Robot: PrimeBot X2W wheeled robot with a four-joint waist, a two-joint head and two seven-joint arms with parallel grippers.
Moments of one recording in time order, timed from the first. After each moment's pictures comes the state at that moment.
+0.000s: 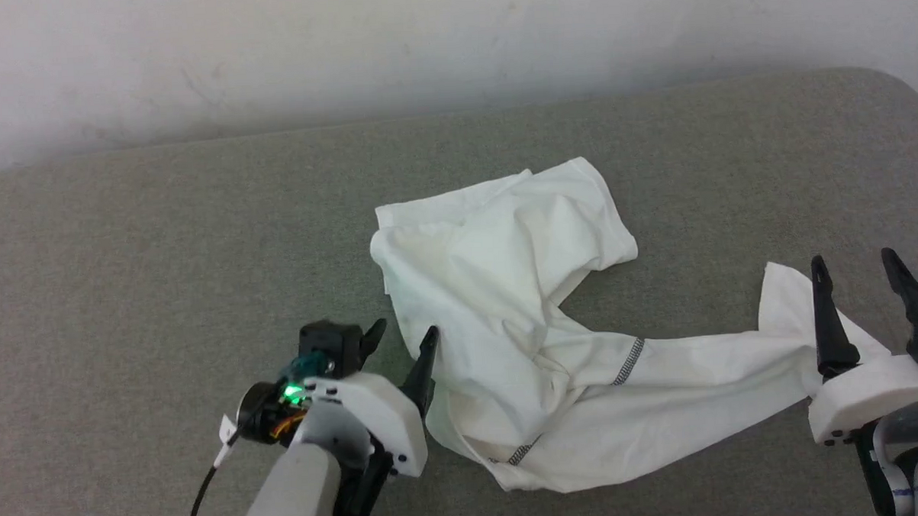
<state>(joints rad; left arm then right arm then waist) -0.24 0.05 -0.26 0.36 -0.26 -0.09 0.02 -0.06 -0.06 -0.21 -0.03 -0.09 0.13 0.01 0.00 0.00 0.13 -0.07</state>
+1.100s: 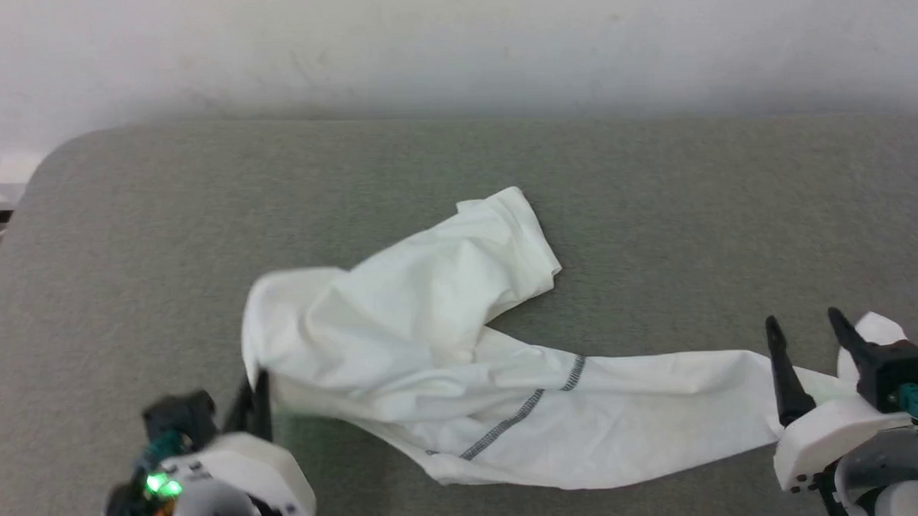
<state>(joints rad) -0.07 0.18 -0.08 0.16 -0.33 0.10 0.01 -0.01 -0.05 -0.15 0.07 -0.07 0.13 -0.01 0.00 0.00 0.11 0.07</state>
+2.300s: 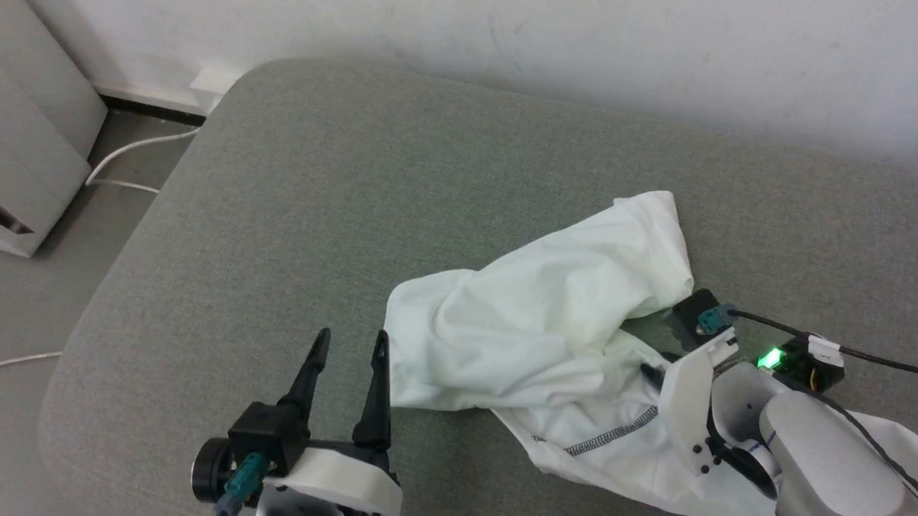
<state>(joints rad) -0.05 0.07 -0.22 0.15 -0.23 0.00 -0.26 -0.38 -0.25 0.44 0.54 0.26 0.13 0.41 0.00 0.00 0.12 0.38</state>
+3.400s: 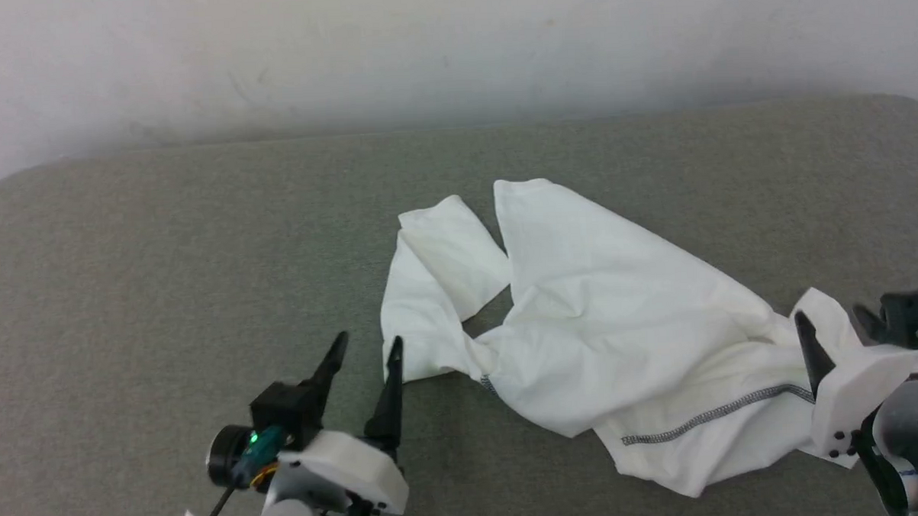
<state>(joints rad) -0.10 0.06 -0.20 0.25 -0.22 -0.06 -0.23 -0.10 -0.17 -0.16 0.15 0.06 0.13 0.32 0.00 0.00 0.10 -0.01</state>
